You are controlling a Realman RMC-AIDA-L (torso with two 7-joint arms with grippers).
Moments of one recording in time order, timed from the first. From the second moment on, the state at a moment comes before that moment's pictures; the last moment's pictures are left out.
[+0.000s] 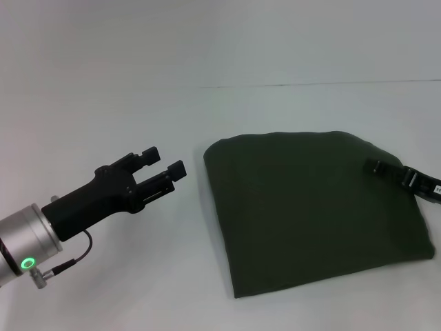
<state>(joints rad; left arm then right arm) -0.49 -2.16 0.45 0.40 1.82 1.50 -1.22 0.47 2.06 -0.55 -0.46 -1.90 -1.02 1.89</state>
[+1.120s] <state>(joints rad) -0.50 -2.16 0.45 0.40 1.82 1.49 -1.23 0.38 2.04 -0.51 -0.51 -1.90 -1.15 1.88</state>
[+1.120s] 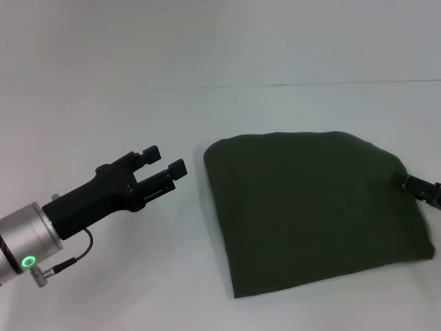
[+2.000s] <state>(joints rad) -0.63 -2.16 0.48 0.35 1.83 1.19 -1.43 0.34 2.03 -0.45 -0.54 -1.90 -1.42 1.76</state>
